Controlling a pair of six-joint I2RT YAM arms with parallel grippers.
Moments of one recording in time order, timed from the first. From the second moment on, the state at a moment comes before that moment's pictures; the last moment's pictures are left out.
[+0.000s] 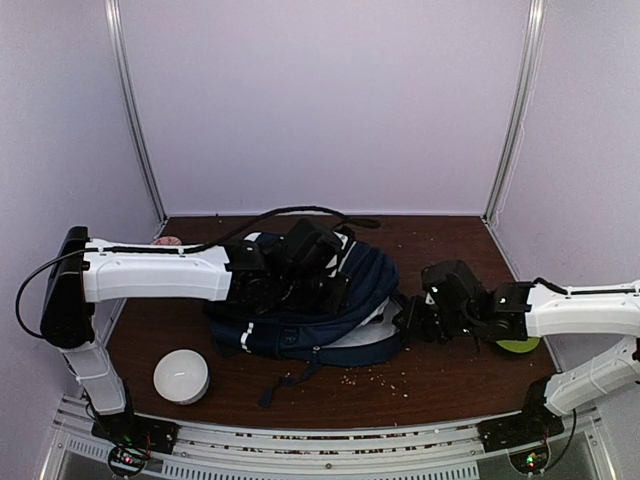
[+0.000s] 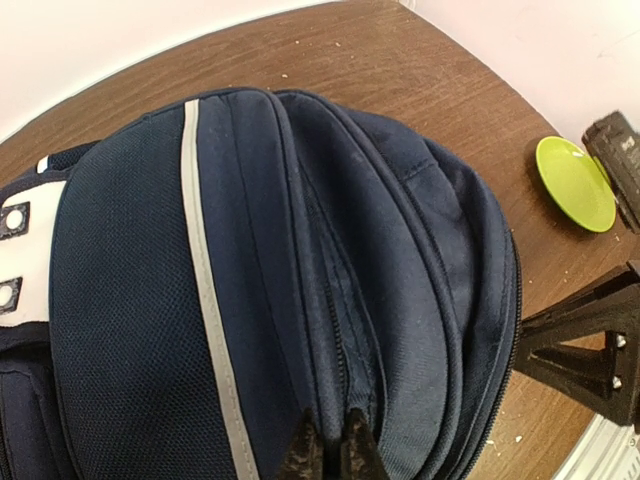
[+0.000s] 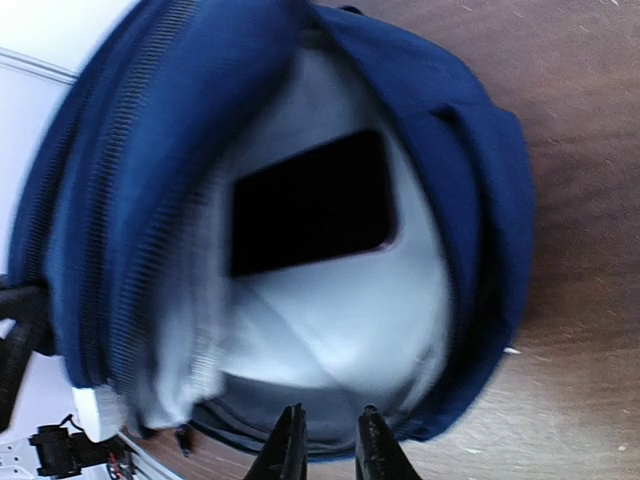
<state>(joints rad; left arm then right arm) -1.11 1.78 1.41 -0.33 -0.27 -0.41 0.93 1.23 0.72 -0.26 0.18 1.08</state>
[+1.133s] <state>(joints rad) -1.11 1.78 1.41 -0.34 -0.27 -0.41 0.85 1.27 0.68 -0.01 0.03 1.10</state>
